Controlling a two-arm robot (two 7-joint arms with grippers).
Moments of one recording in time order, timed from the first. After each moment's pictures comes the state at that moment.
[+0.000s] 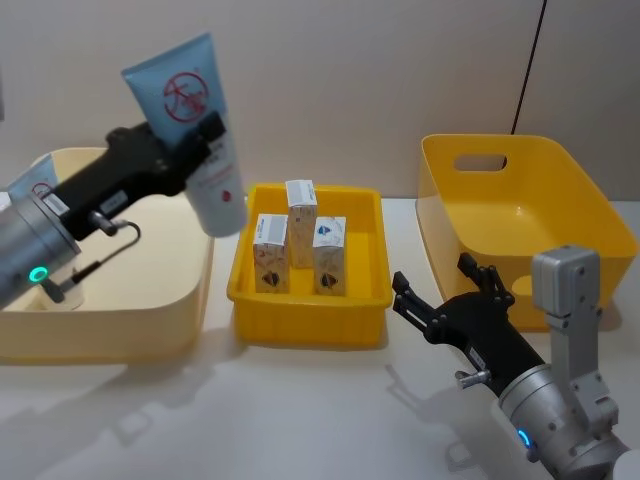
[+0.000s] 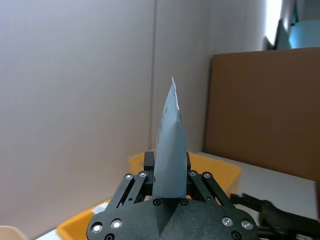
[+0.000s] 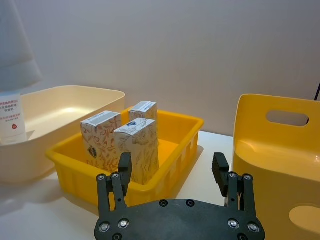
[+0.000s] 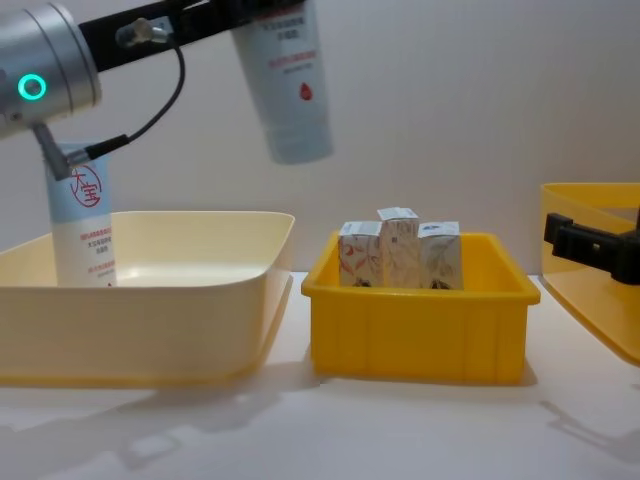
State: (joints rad) left arm -0.50 0.31 0.28 -1.46 -0.70 0.08 -0.68; right arm -0.01 0.34 -0.23 -1.77 0.29 0.03 0.07
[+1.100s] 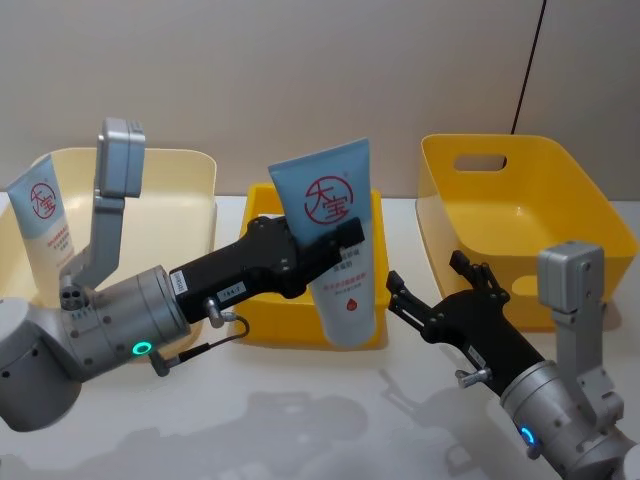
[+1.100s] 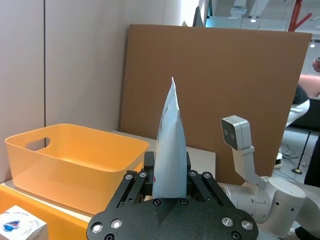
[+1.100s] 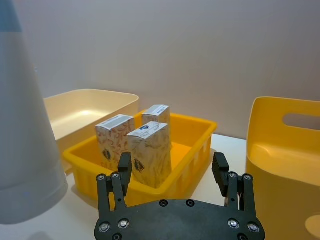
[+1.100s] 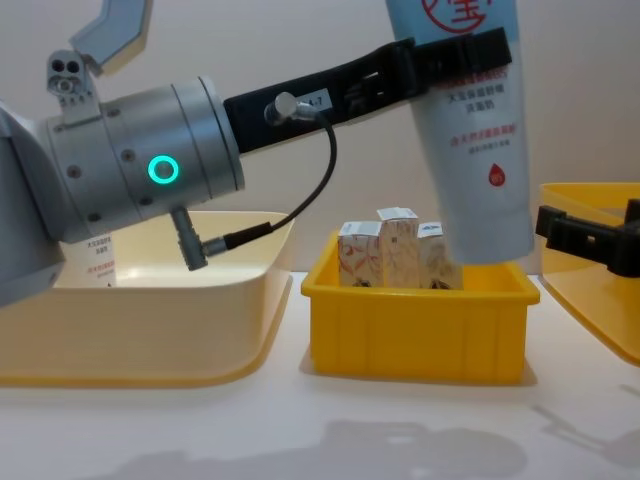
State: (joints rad) left arm -0.49 0.27 0.46 -1.45 -0.76 0.14 -0.86; right arm -0.01 0.35 -0.21 -1.77 0.33 0.04 0.14
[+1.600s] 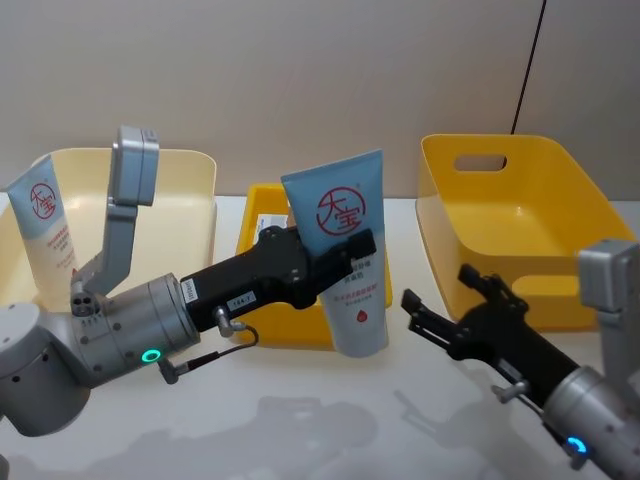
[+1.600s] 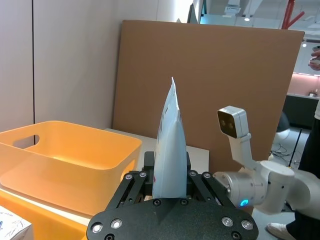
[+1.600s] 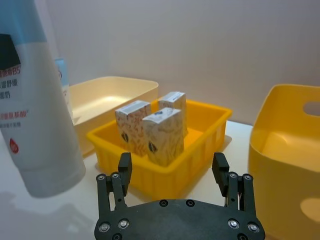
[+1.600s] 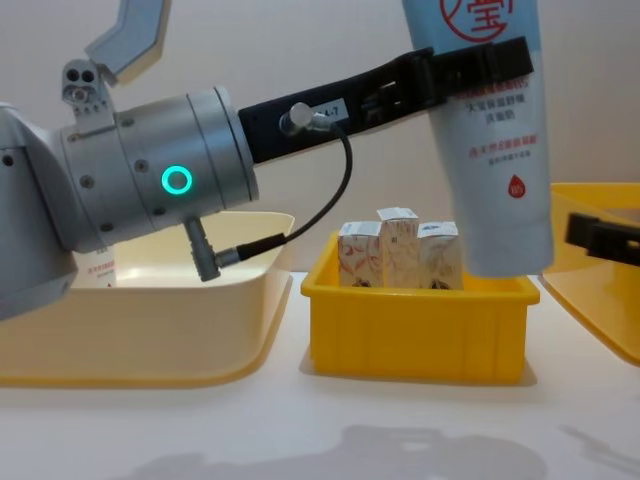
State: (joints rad) left arm -0.49 0.26 0.48 -1.45 -0.76 0.14 -0.87; right arm -0.06 0.45 -0.14 -1.83 0.46 0.12 0.29
